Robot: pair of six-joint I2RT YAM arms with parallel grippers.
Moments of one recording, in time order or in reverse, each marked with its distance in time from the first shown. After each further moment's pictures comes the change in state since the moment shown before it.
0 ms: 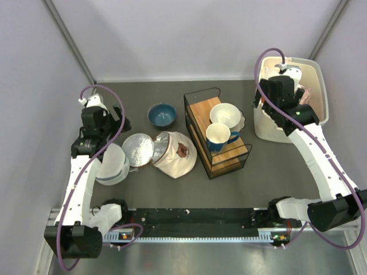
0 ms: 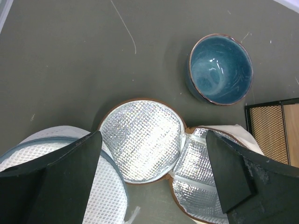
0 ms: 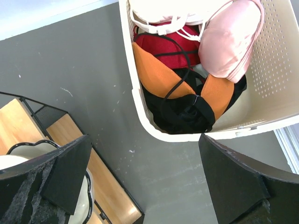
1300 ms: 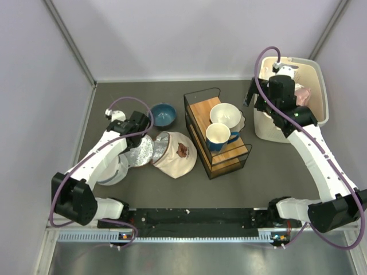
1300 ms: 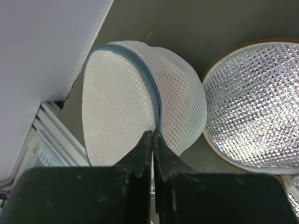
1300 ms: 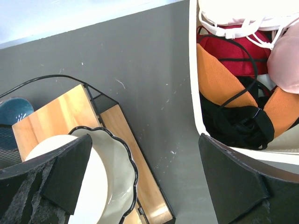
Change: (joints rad) left arm -0.401 0.343 0.080 -0.591 -0.810 -0.455; right arm 0.000 -0.008 -0.040 0.129 -0.243 0.006
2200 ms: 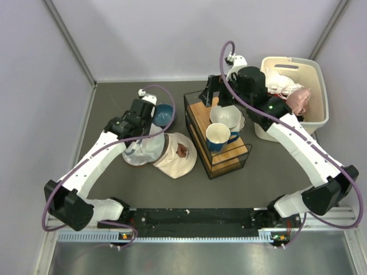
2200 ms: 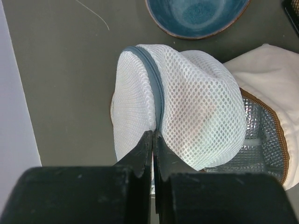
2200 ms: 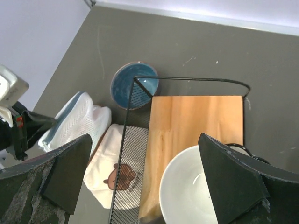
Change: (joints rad) left arm -0.102 -0.048 0.133 0.345 0.455 0.717; right arm 0.261 0.161 0.187 0.134 -0.294 -0.053
